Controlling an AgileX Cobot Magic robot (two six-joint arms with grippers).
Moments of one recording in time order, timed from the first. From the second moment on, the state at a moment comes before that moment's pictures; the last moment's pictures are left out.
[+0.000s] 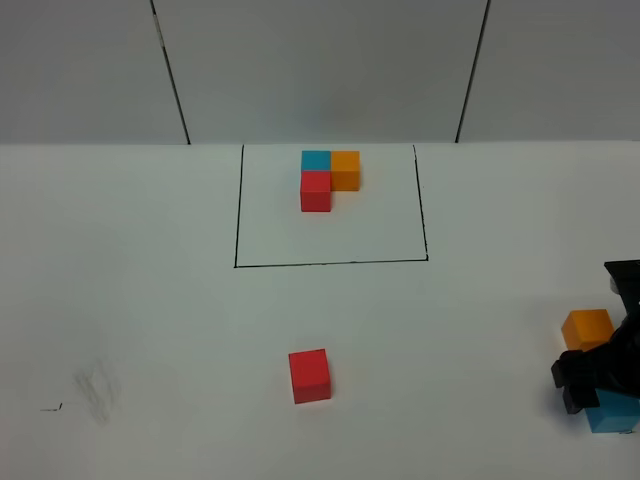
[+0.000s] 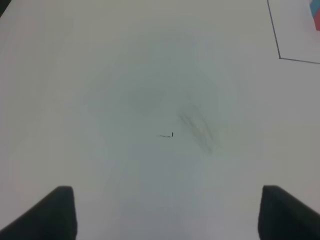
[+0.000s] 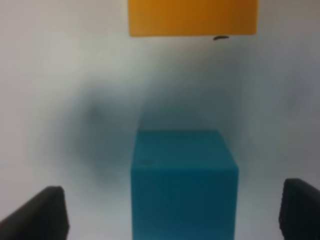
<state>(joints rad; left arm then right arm) 0.04 -0.01 -0.51 0.04 1.08 -0.14 0.09 1.67 -0.76 -0.03 0.62 0.10</state>
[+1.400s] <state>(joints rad) 0.04 -0.01 -0.51 0.04 1.08 -0.14 0.09 1.76 -0.76 -0.03 0.56 0.10</state>
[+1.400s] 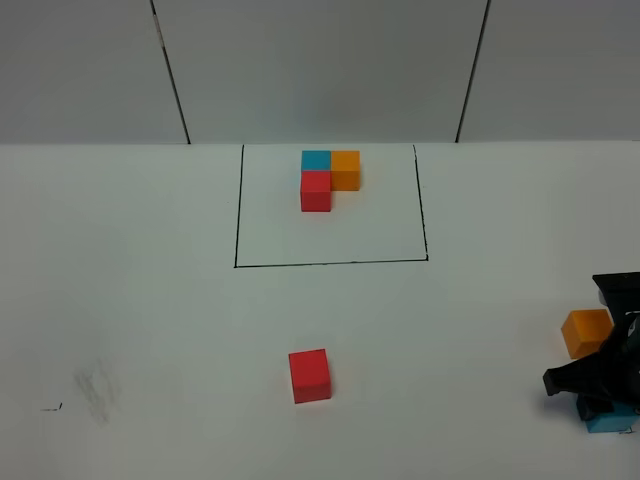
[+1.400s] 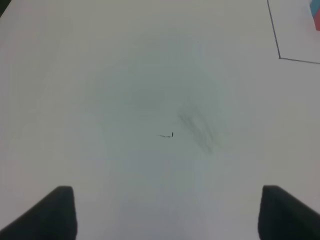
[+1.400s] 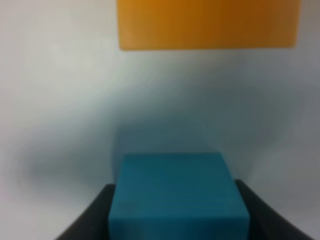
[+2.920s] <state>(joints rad) 0.04 -0.01 -0.51 0.04 1.08 -0.14 0.11 1.38 -0.76 0.11 0.69 0.14</state>
